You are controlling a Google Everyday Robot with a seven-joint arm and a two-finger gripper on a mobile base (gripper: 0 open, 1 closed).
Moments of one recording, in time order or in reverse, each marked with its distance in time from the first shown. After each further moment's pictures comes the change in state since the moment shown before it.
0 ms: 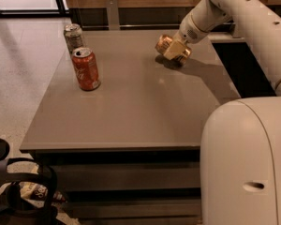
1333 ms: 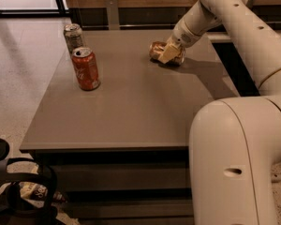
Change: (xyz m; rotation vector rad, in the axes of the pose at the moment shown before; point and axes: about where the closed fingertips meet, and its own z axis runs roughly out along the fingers) arm -0.005 0.011 0.026 -0.095 -0.010 -0.028
